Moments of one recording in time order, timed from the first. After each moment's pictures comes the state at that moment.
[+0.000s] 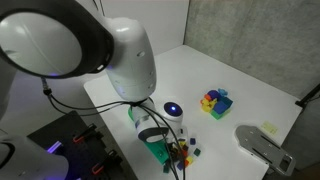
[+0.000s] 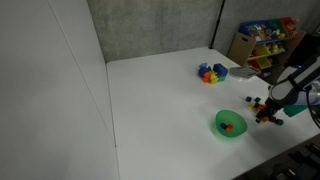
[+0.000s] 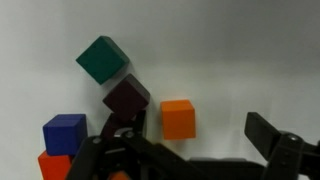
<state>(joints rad) -0.48 0.74 -0.01 -2.29 -0.01 2.94 -0.38</state>
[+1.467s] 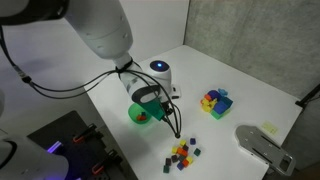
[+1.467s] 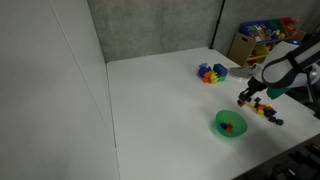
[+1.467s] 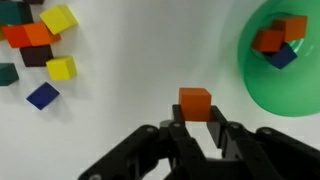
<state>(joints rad) -0.36 0.48 0.14 -2.36 0.04 2.95 -0.29</state>
